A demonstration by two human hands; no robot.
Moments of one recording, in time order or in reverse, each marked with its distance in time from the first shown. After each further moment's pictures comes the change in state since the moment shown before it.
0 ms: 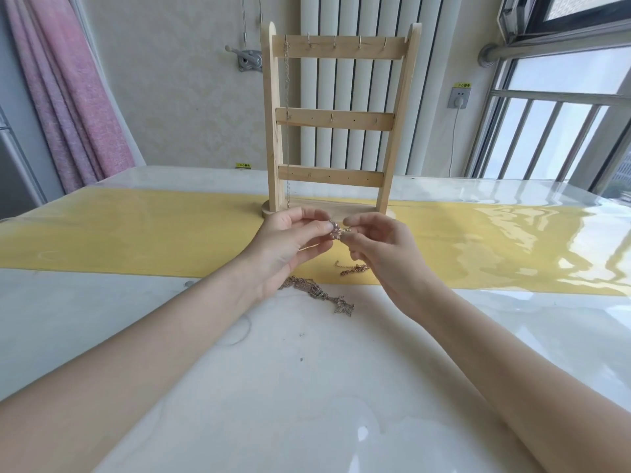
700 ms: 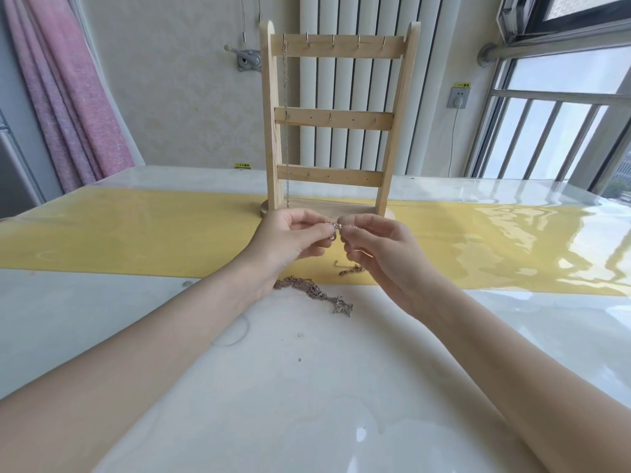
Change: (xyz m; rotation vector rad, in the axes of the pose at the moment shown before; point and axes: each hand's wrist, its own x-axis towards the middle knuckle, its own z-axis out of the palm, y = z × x) left_hand -0.002 0.000 0.001 0.280 0.033 0.064; right_hand 0.002 -0.003 -0.004 0.177 -0.097 0.030
